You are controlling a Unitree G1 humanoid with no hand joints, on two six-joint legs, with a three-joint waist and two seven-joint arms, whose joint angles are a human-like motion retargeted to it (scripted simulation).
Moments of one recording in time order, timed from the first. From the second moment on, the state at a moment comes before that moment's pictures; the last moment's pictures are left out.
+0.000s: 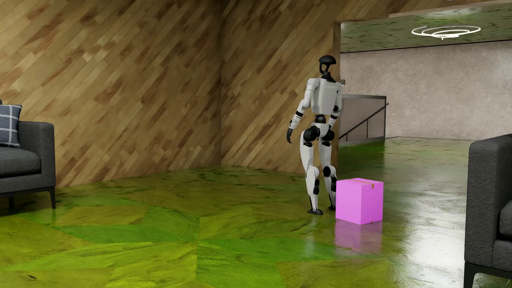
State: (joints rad) body 0.23 0.19 -0.04 0.00 -0.05 0.03 0.09 -0.13 0.01 0.00 0.15 -0.04 -0.02 -0.01 -0.14 0.26 -0.34 -0.09 0.00 -0.29 0.37 1.20 1.10 0.14 -0.24 -0.12 -0.13 -0.14 0.14
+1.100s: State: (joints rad) body -1.50 -1.44 -0.02 0.17 -0.17 0.01 -0.16 0.25 0.90 1.94 1.97 -0.75 -0.83 -0.32 -0.45 1.05 -1.03 -0.26 0.19 -0.71 0.95 -0.27 -0.18 -0.08 -0.20 -0.38 -0.26 0.29 -0.45
